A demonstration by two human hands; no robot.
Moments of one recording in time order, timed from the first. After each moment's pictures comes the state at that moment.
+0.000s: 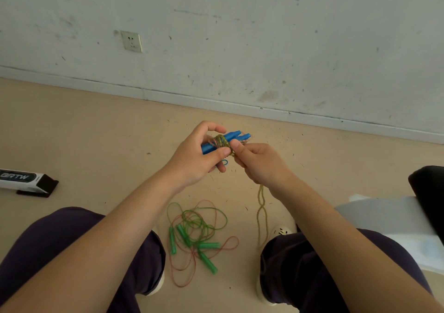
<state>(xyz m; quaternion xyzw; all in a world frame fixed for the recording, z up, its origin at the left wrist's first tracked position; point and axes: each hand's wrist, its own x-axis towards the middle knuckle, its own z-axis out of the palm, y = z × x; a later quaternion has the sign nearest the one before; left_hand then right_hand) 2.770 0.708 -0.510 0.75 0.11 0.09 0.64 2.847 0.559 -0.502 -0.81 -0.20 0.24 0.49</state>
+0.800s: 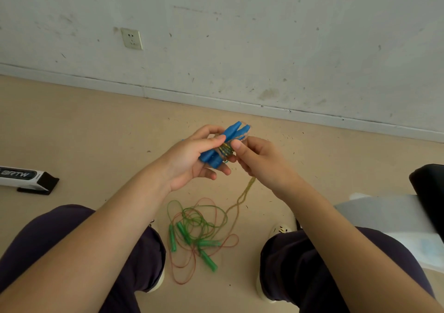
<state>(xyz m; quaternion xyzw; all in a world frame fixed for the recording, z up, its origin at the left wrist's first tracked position) 2.767 0.718 -0.501 0.60 0.11 -0.07 0.79 2.844 0.553 -0.501 -0.77 -0.25 0.23 0.54</state>
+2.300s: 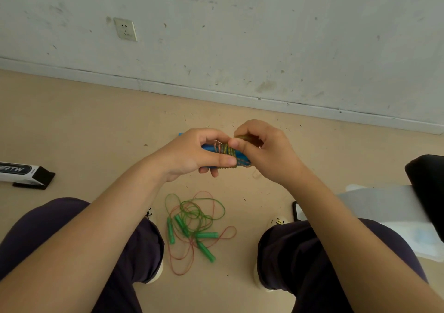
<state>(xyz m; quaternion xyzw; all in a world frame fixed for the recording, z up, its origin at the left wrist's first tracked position) 2.767 0.713 -0.500 0.77 0.07 -0.08 0.63 2.851 0.542 -0.495 -0.80 -0.38 0.09 0.45</state>
